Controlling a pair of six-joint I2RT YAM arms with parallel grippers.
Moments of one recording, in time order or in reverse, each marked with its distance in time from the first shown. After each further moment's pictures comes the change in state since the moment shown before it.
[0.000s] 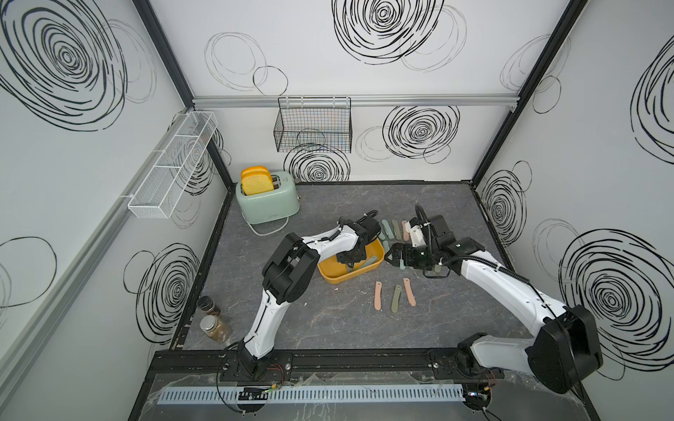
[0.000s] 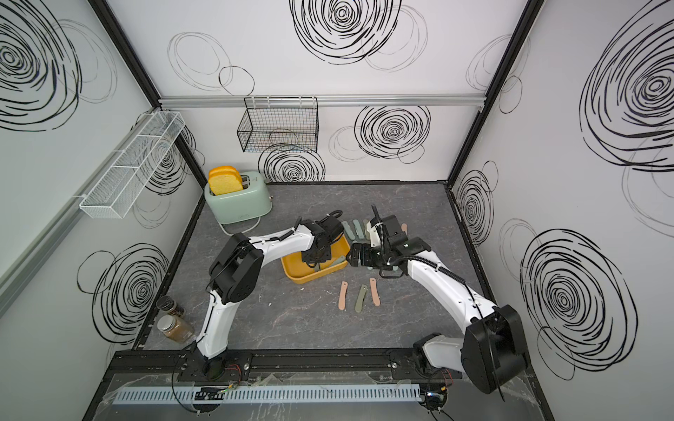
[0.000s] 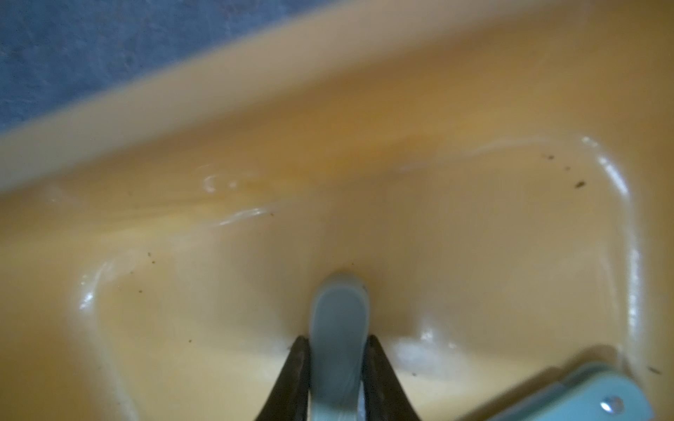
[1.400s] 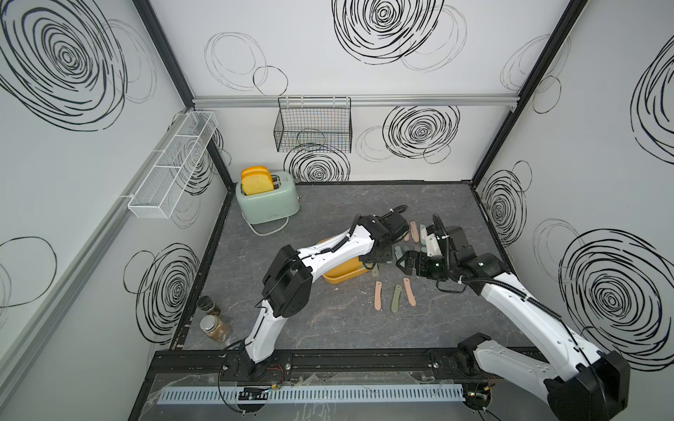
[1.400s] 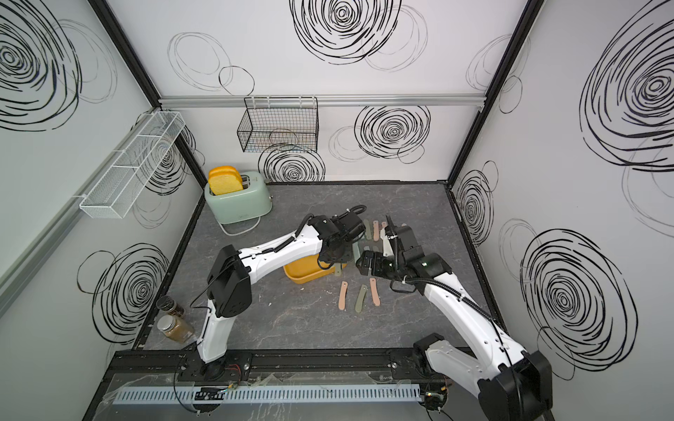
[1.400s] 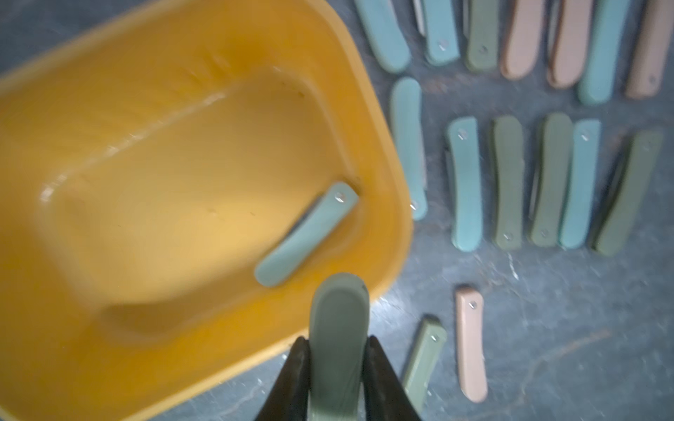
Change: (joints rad) left arm -0.238 -0.078 0.243 -0.173 0.107 -0.056; right arm -0.010 -0.295 -0.090 -0.152 0.083 0.093
